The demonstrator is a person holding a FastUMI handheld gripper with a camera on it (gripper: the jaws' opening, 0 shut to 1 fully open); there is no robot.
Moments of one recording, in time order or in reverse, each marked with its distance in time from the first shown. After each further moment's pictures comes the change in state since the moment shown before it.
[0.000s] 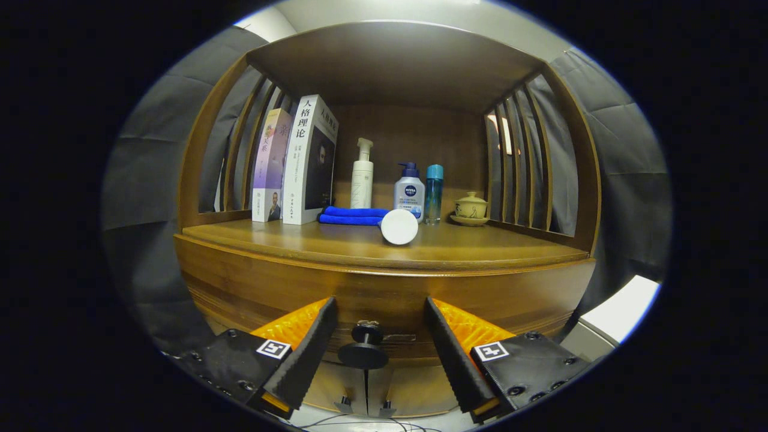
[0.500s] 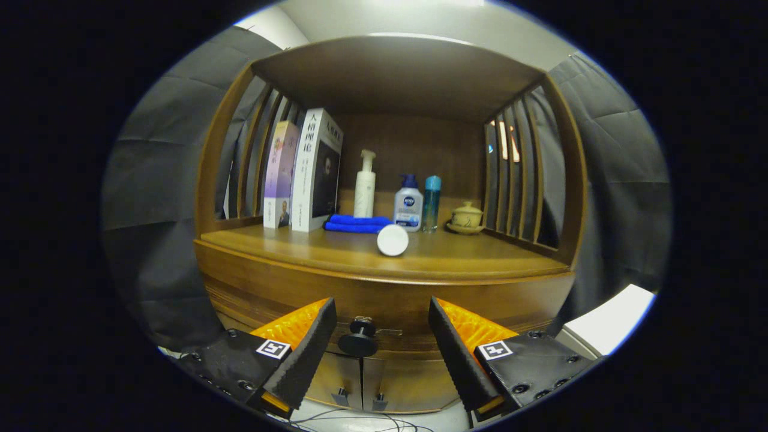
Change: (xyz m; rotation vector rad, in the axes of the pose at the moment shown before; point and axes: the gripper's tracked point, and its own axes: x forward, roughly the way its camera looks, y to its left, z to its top) arm -0.057 -0.014 0.037 -0.021 -0.025 0.017
